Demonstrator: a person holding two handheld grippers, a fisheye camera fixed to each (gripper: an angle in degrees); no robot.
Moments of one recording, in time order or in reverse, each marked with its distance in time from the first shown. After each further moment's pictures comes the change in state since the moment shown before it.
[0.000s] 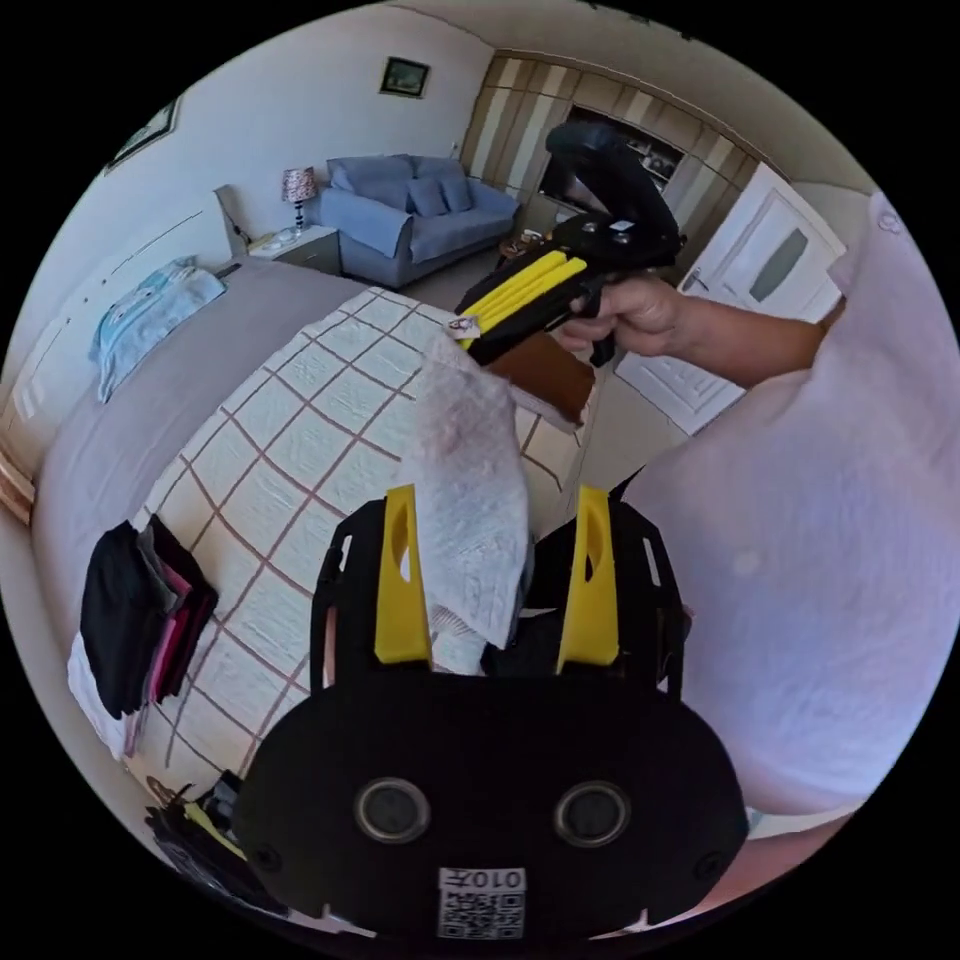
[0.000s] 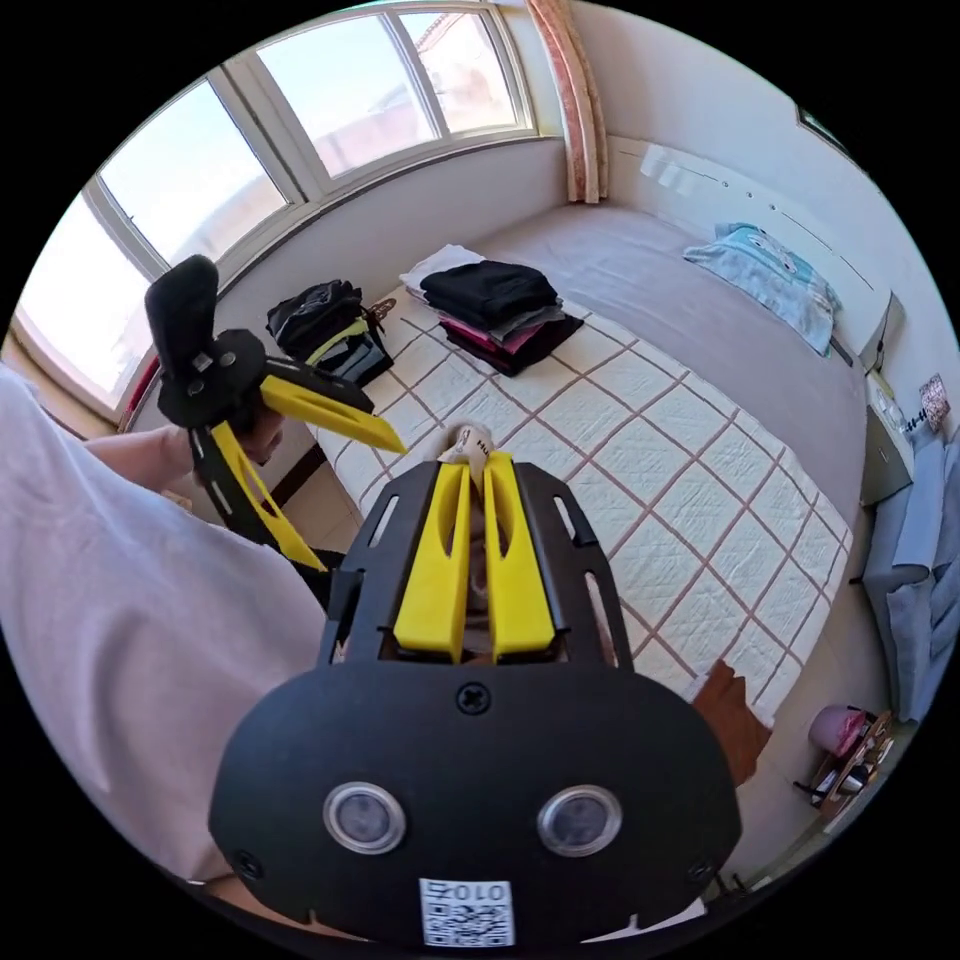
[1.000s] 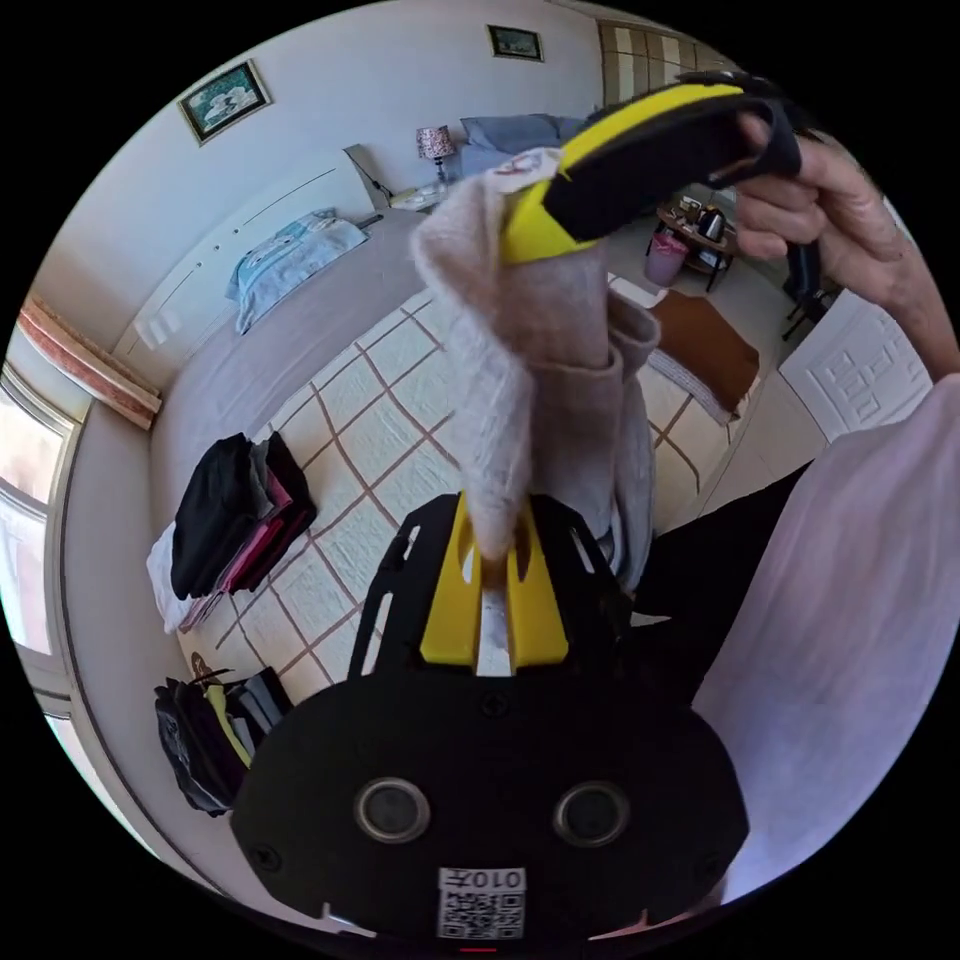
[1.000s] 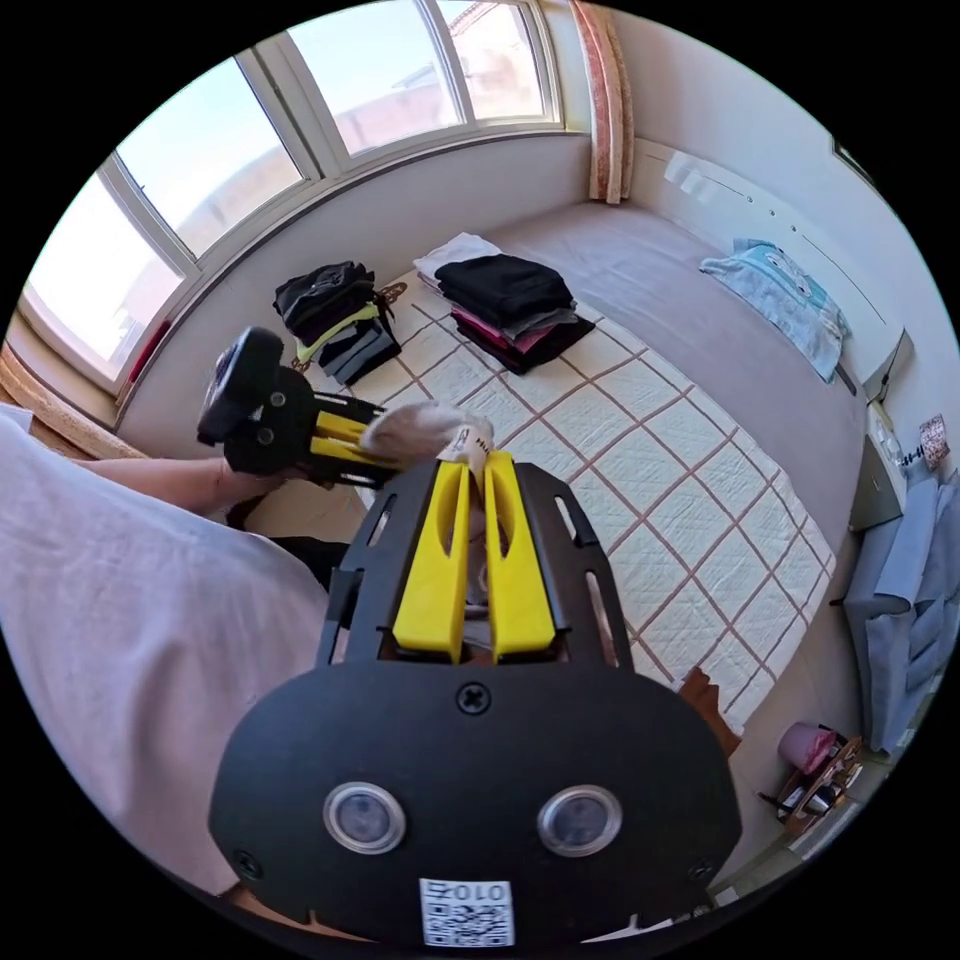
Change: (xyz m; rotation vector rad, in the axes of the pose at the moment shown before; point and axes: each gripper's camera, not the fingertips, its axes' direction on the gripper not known) left arm 0.103 0.014 0.126 -0.124 -0.438 -0.165; right arm -0.114 0.030 0.108 -0.038 0.025 -0.076
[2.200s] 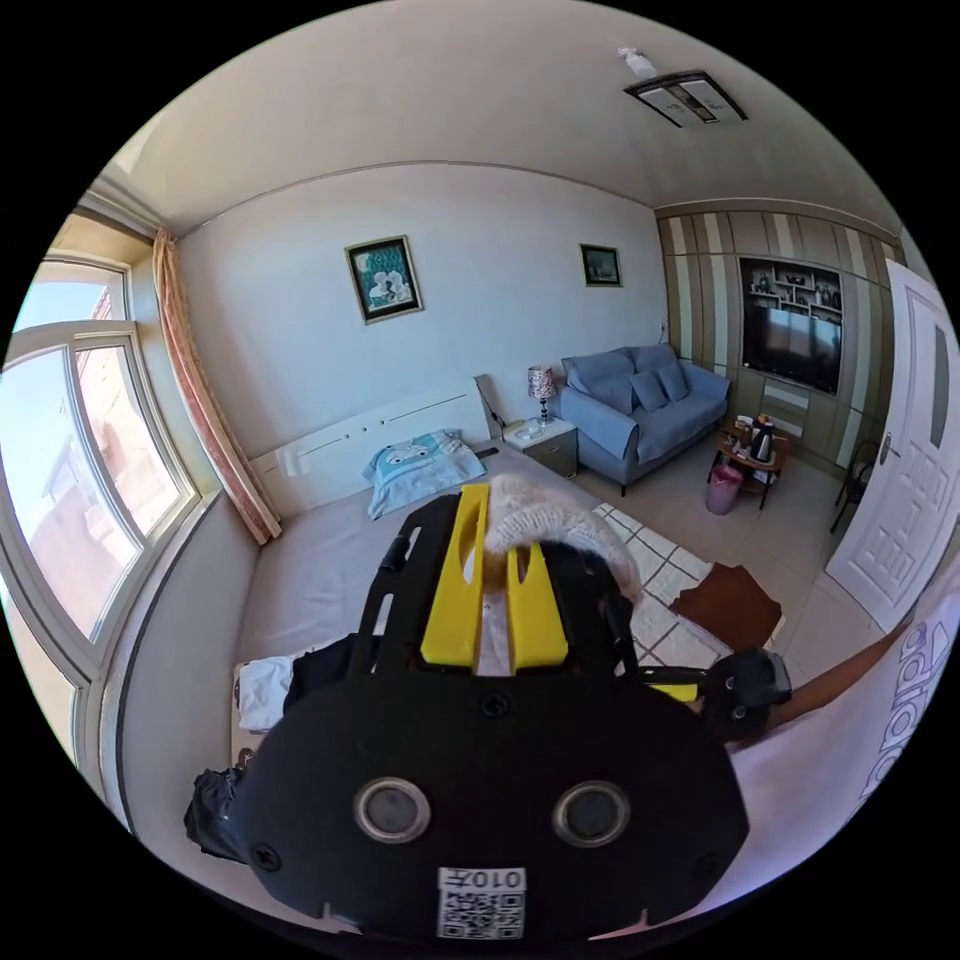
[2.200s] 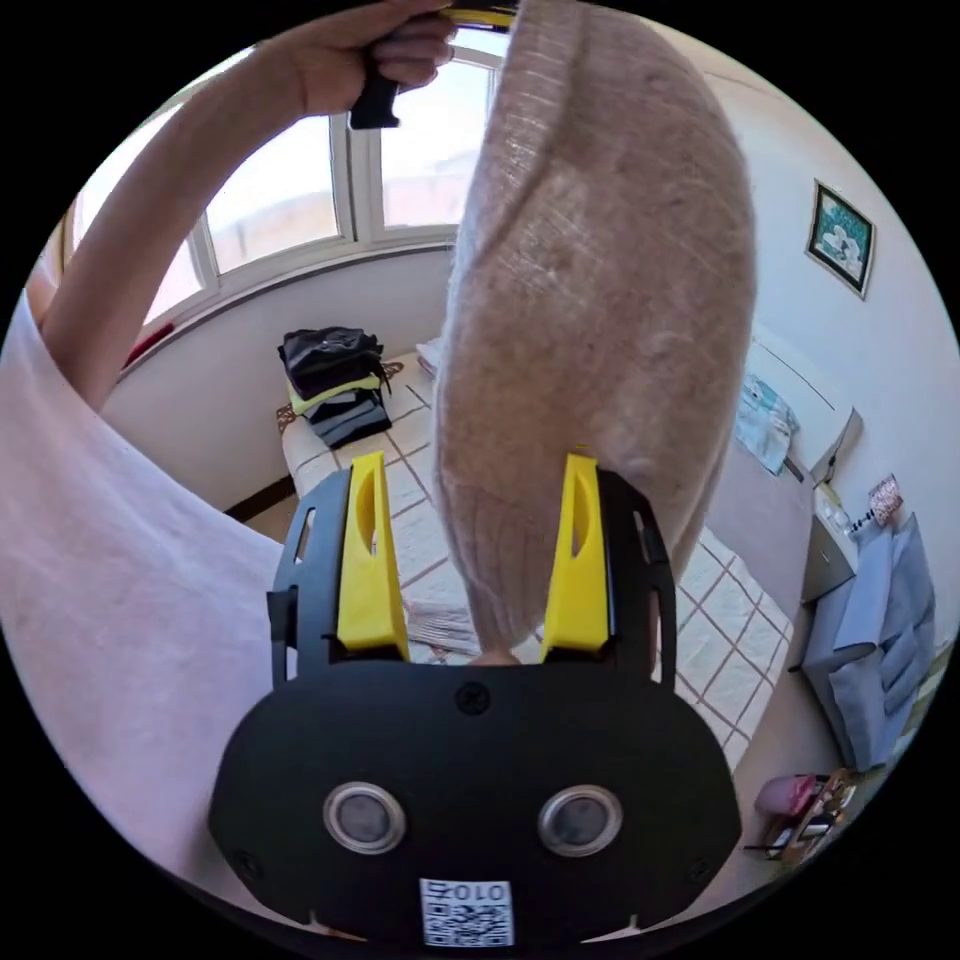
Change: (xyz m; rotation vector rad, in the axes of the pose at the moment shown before) left arm 0.080 -0.006 -0.276 0.636 -0.229 -0.169; right arm -0.143 0.046 0.102 0.307 0.193 -0.107
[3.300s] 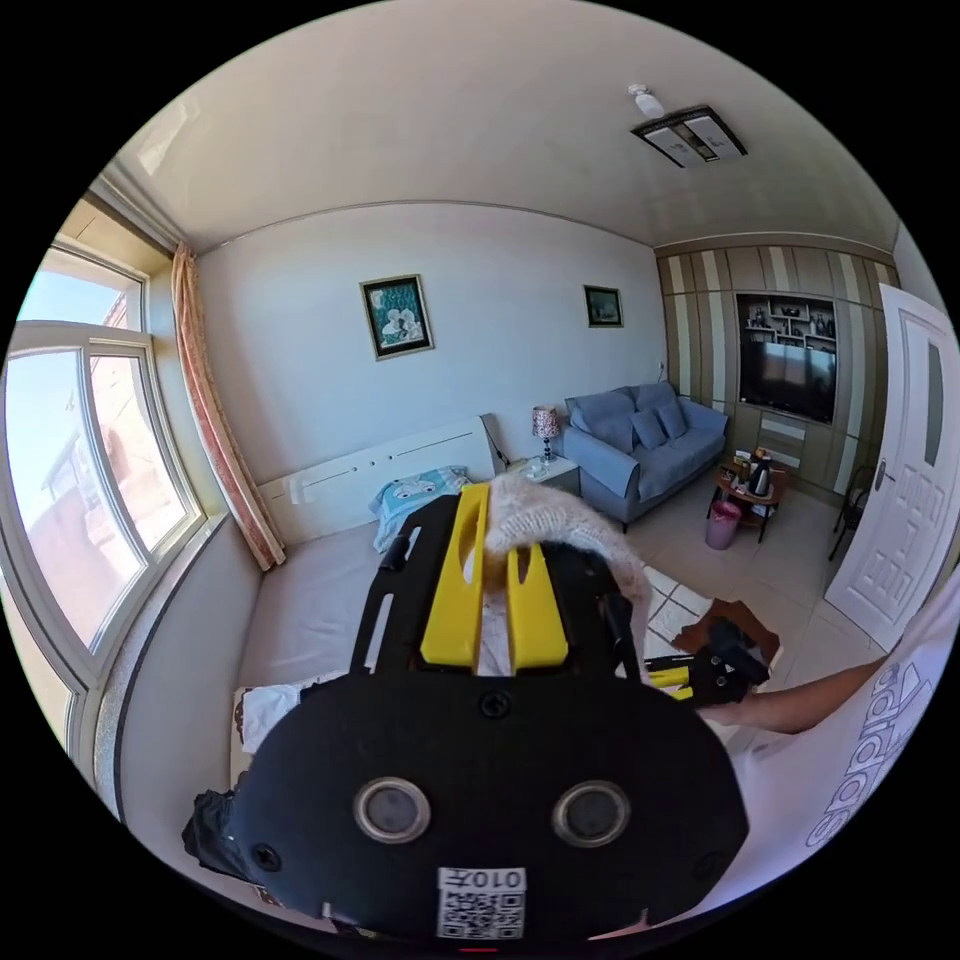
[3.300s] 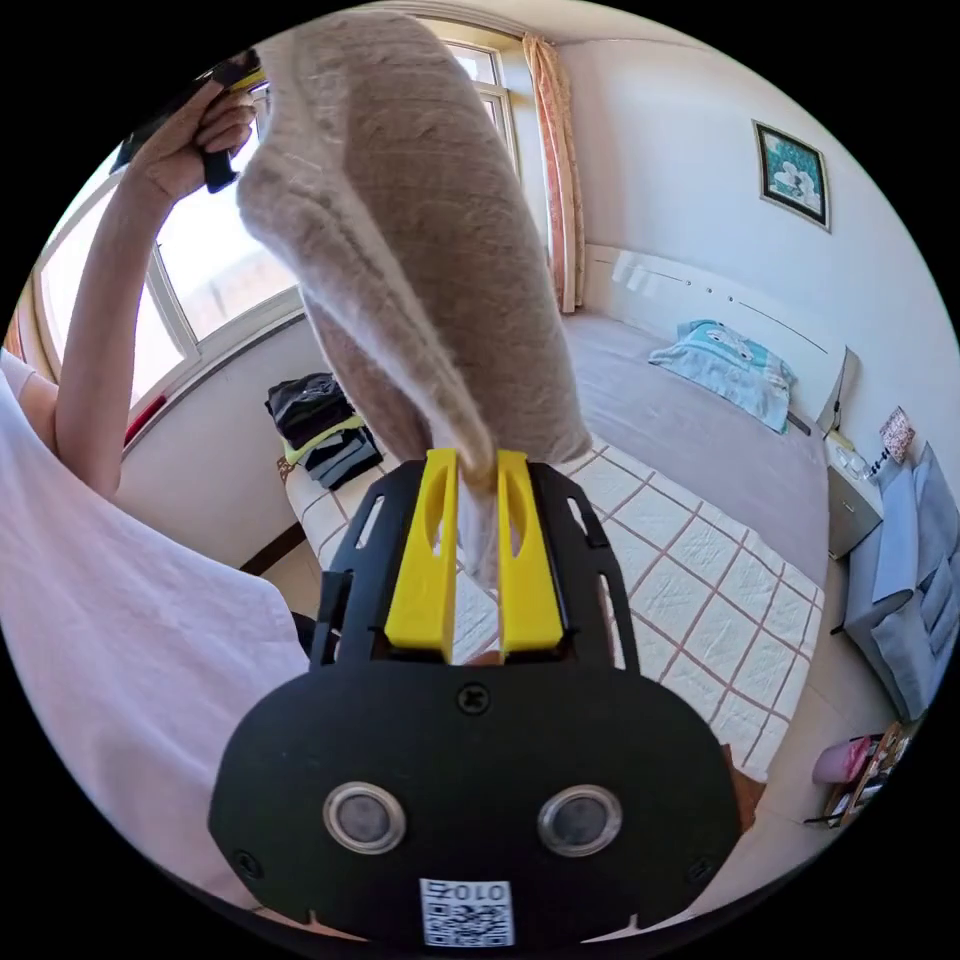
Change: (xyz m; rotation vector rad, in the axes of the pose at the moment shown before) left arm -0.042 -0.039 -0.074 0.108 -0.019 -0.044; right arm 0.007 -0.041 0.019 0.043 -0.090 0.156
